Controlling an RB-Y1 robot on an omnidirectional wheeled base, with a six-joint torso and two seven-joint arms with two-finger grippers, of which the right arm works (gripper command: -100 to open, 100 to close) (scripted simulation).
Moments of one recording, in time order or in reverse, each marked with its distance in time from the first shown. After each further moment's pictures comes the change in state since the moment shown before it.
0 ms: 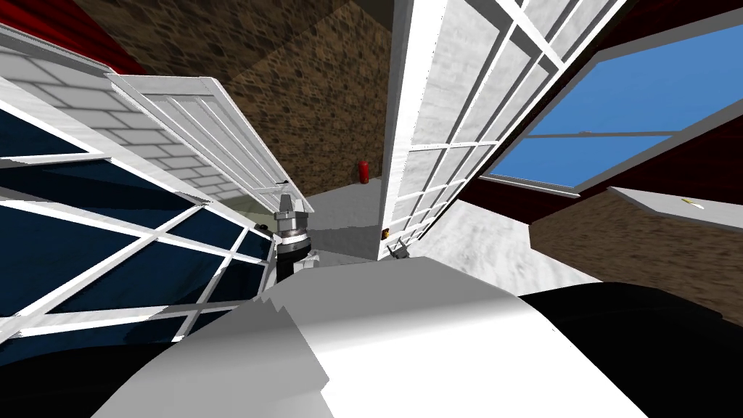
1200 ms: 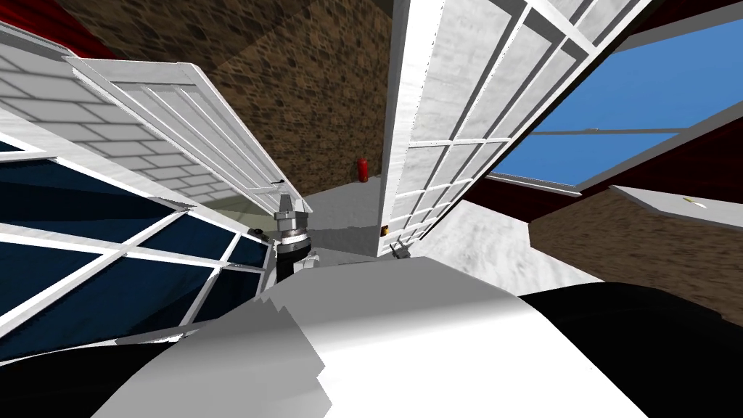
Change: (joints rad) arm 0.003 0.007 -0.012 0.007 -0.032 -0.002 0.017
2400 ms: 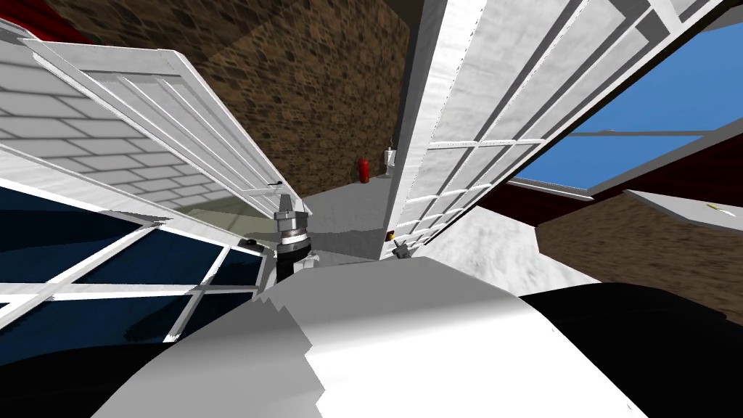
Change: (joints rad) arm -0.020 0.017 -0.011 -0.008 -0.005 -0.033 0.000
